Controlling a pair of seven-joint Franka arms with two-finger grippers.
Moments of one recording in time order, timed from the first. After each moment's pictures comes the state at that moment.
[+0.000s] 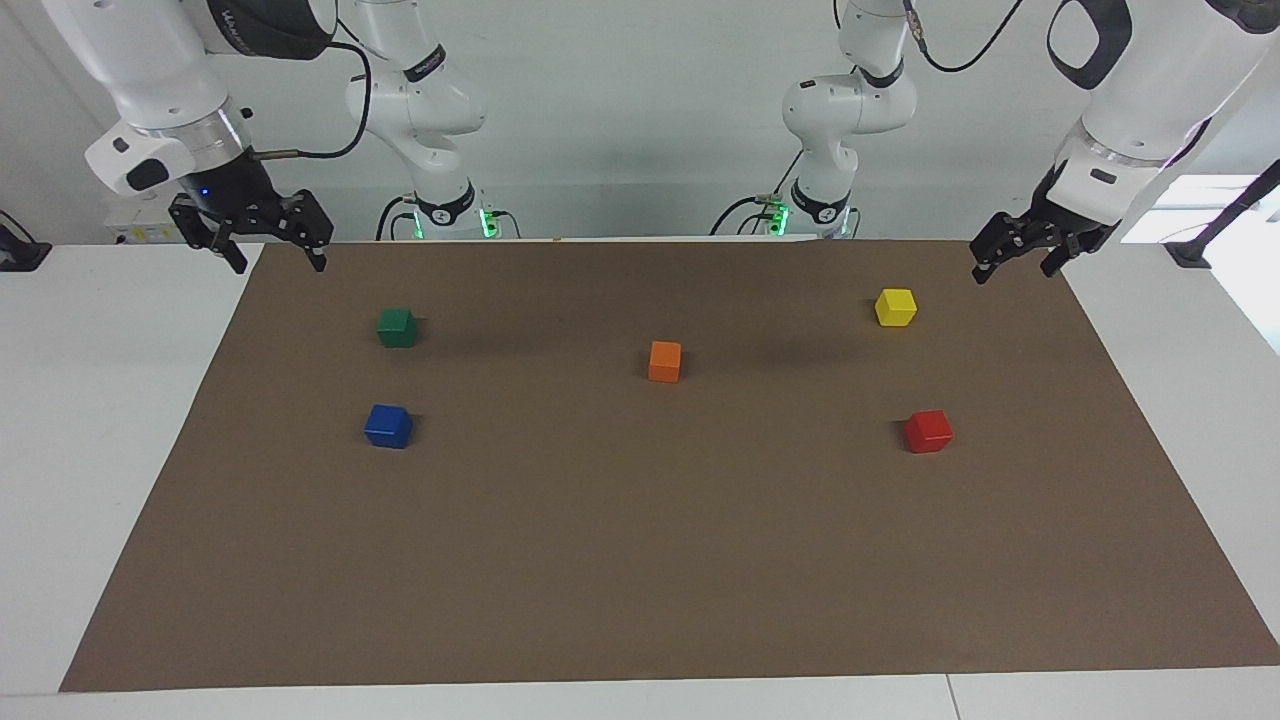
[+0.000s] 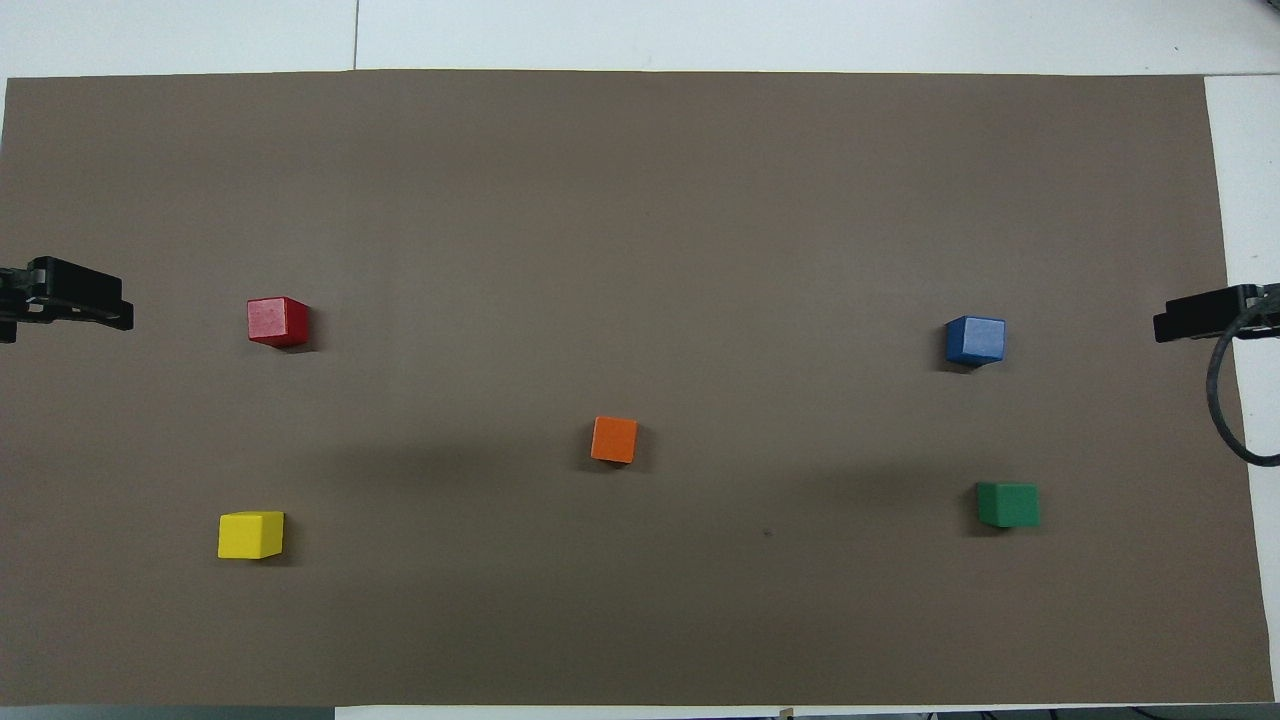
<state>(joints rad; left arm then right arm) 0.03 0.00 -0.03 -1.58 0.00 1.55 -0.03 -0.05 -0.09 -0.02 -1.70 0.00 1.62 -0.08</state>
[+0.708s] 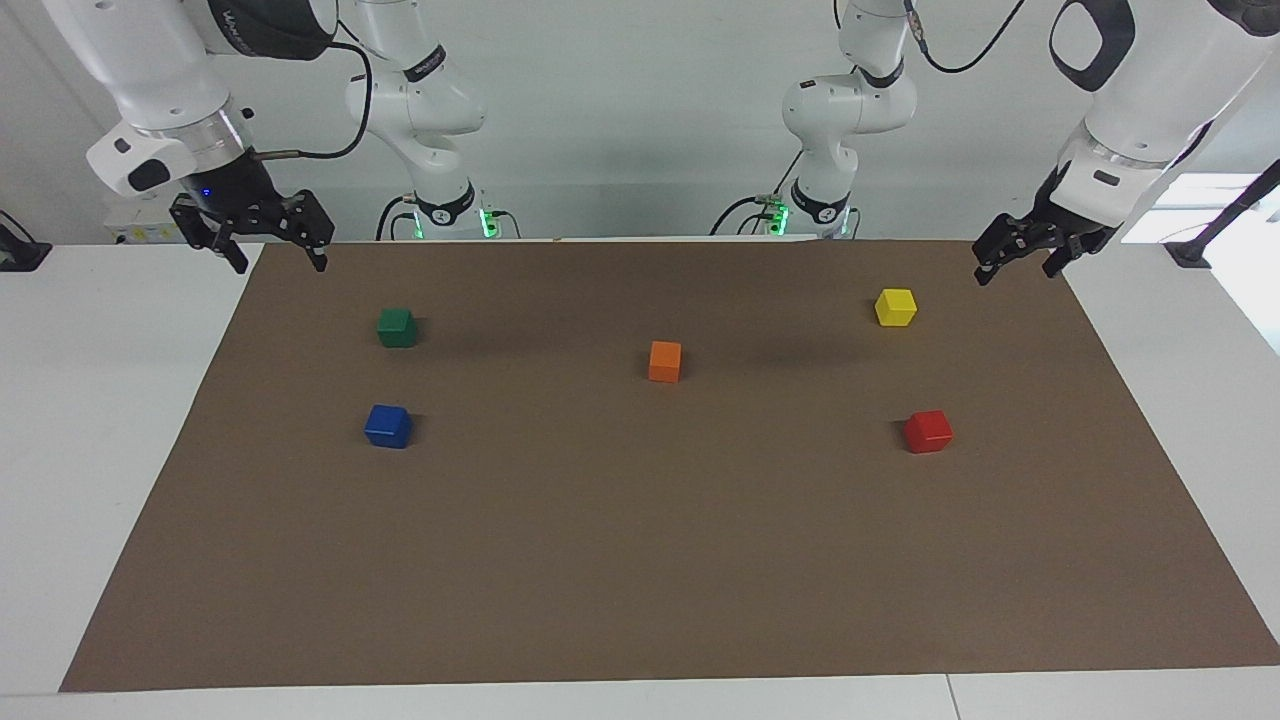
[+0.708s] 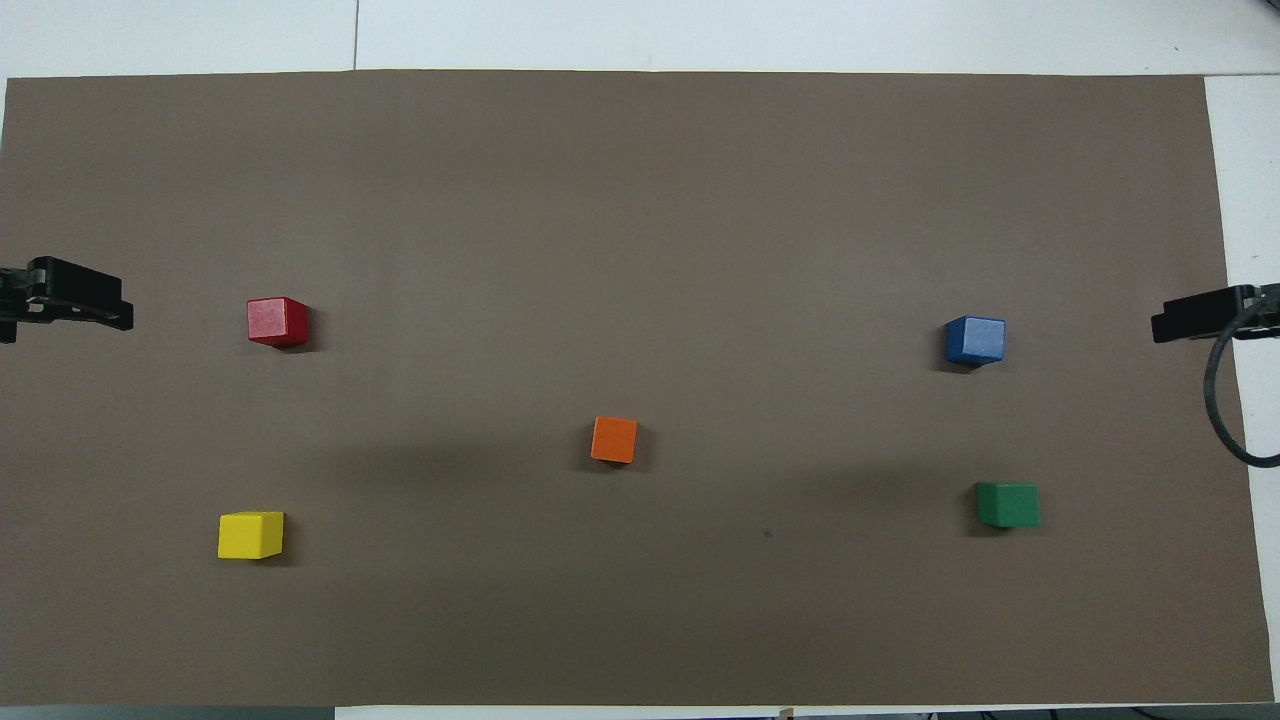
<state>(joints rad) 0.03 0.01 -0.02 -1.59 0.00 1.58 -0.03 -0.05 -0.09 -0.02 -1.70 0.00 1.61 -0.08</state>
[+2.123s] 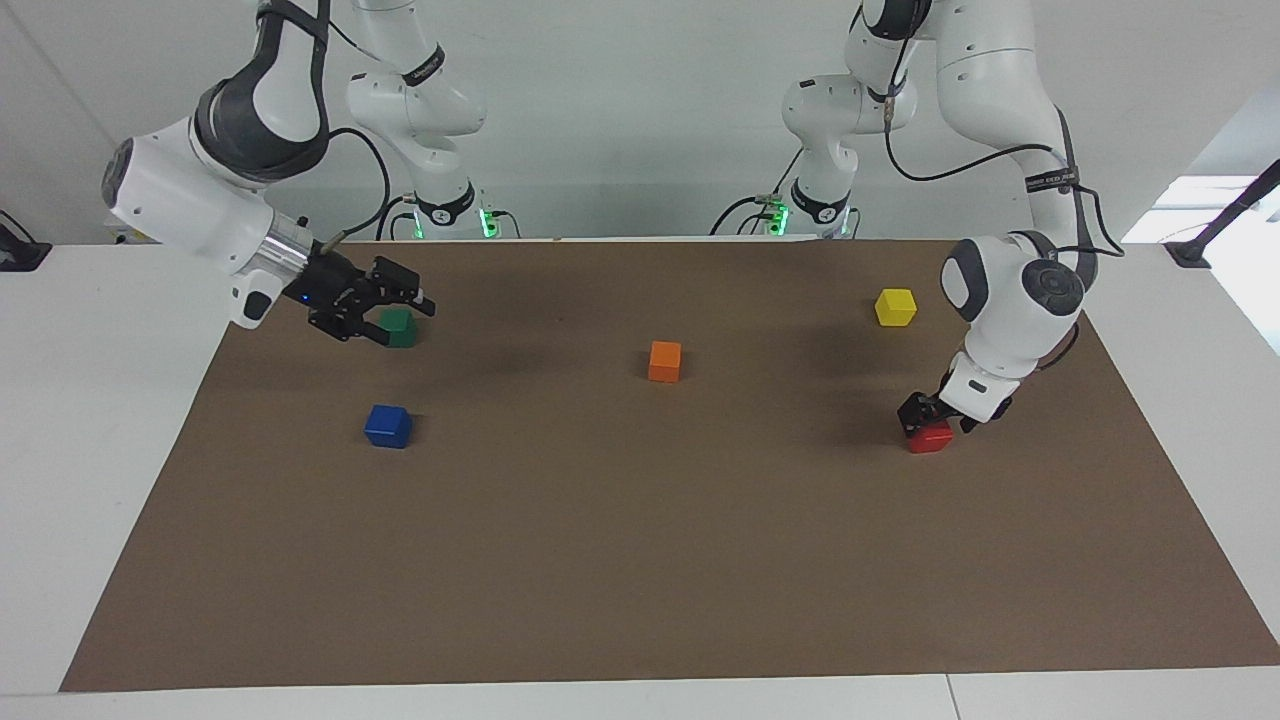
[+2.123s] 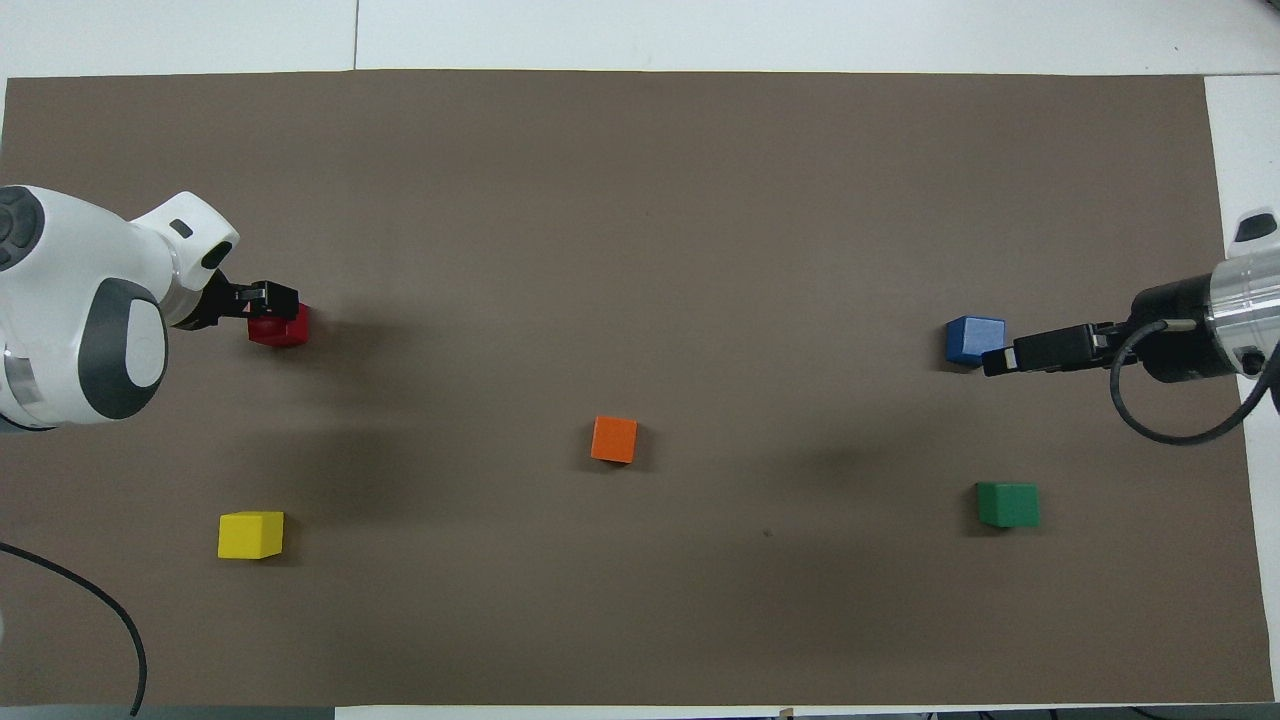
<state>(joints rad) 0.00 0.31 -0.01 -1.97 0.02 2.29 -0.01 -0.11 0.02 -0.02 -1.99 0.70 1.77 -0.43</state>
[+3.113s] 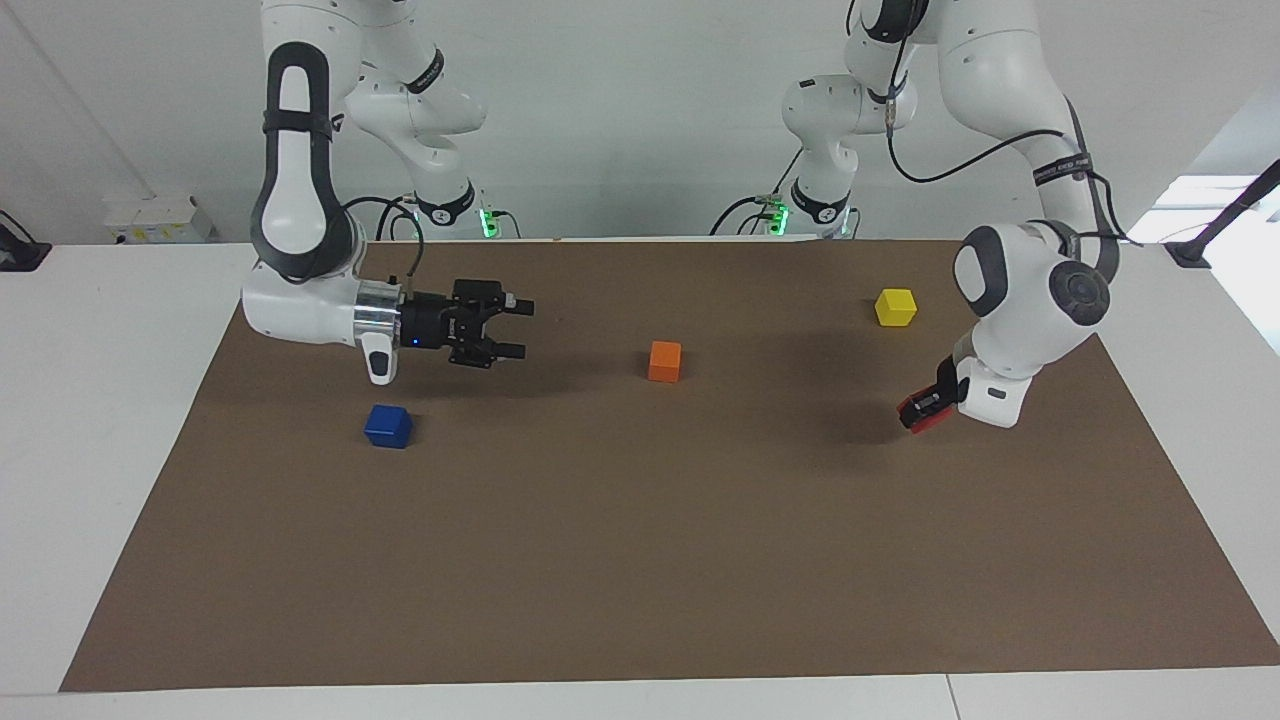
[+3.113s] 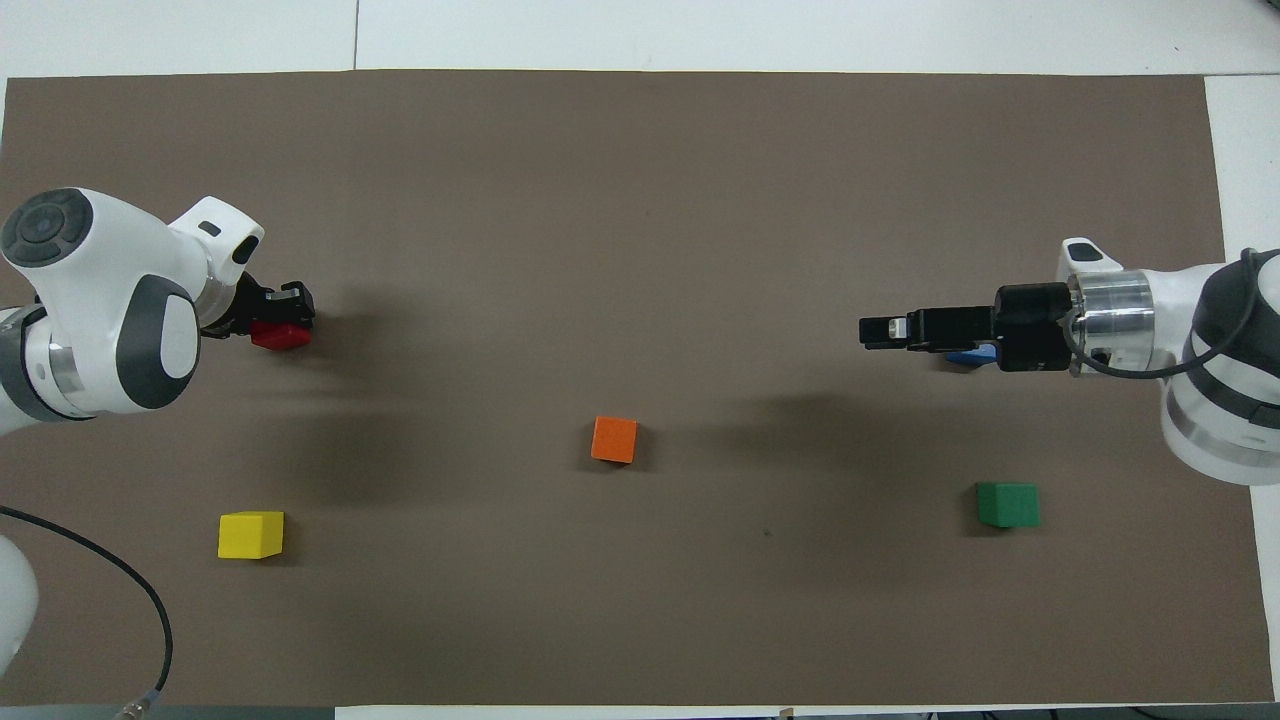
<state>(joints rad) -0.01 0.28 -0.06 -1.69 -0.11 1.76 -0.50 0.01 0.20 -0.01 -2.14 1.38 1.68 -0.81</state>
